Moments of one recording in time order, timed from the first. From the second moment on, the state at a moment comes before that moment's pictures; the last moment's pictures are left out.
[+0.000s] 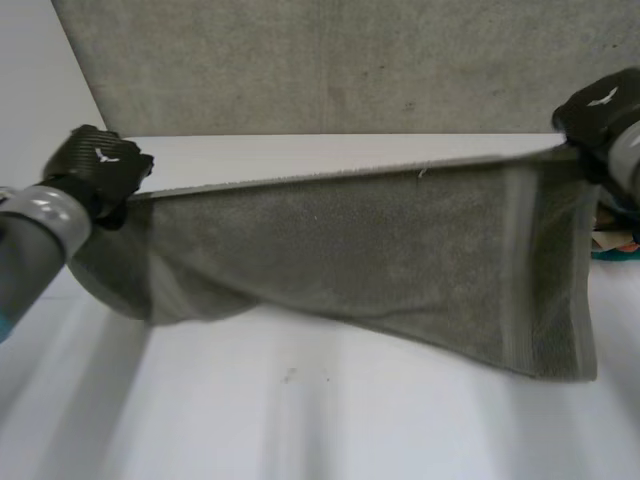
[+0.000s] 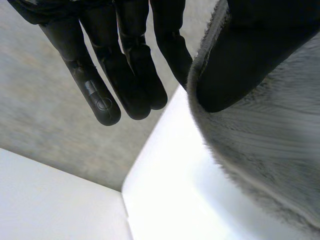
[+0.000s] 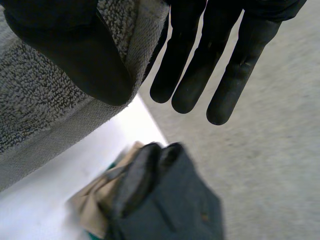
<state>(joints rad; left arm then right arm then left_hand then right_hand) 4.51 -1.76 -1.52 3.13 -1.46 3.91 1.83 -1.26 1.11 0.34 1.66 2.36 1.16 1.20 1.19 1.20 0.97 1.12 1.18 1.19 1.20 0.99</state>
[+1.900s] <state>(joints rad) 4.38 -2.32 -1.29 3.60 -1.61 4.08 1.81 -0.78 1.18 -0.27 1.70 2.37 1.09 1.13 1.13 1.13 0.92 0.86 0.89 0.91 0.94 0.74</state>
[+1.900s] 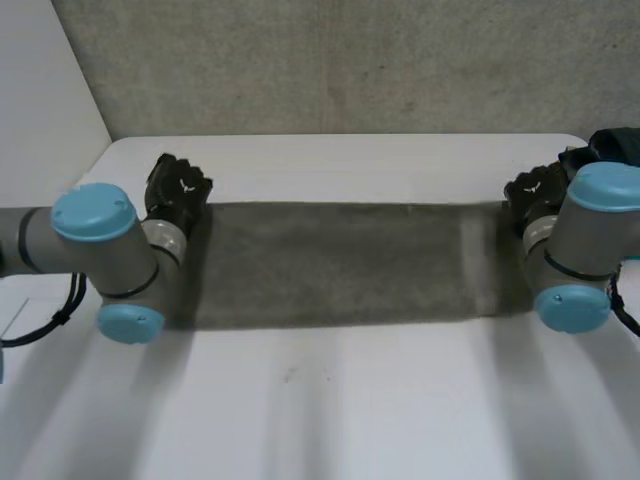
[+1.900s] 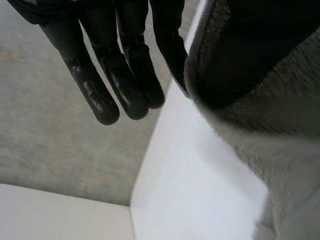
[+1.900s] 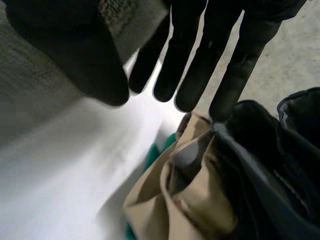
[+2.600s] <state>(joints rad) 4.33 -1.94 -1.77 3.72 -1.60 3.89 1.72 -1.07 1.64 -0.12 1.46 2.52 0.19 0.21 0.21 0.20 0.05 0.34 0.33 0.34 0.34 0.17</state>
